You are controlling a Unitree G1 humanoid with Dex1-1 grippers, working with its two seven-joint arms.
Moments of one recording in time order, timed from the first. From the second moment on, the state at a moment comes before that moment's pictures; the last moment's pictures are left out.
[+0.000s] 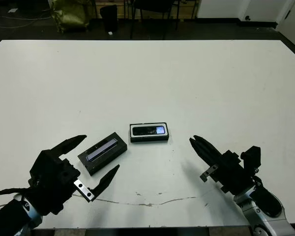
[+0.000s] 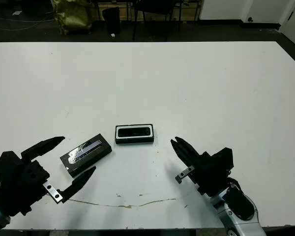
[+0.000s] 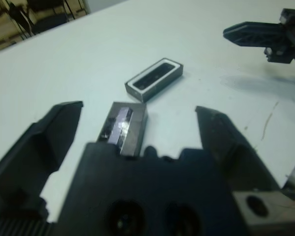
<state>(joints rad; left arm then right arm) 0.43 0.57 0.12 -0.88 -0.34 0.55 -0.46 0.24 -0.33 0.04 -0.35 0.36 0.08 0.52</state>
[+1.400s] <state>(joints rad) 0.28 0.62 0.04 -0.62 -0.27 0.57 -0.48 0.24 -0.33 0.05 -0.35 0.36 0.07 0.51</state>
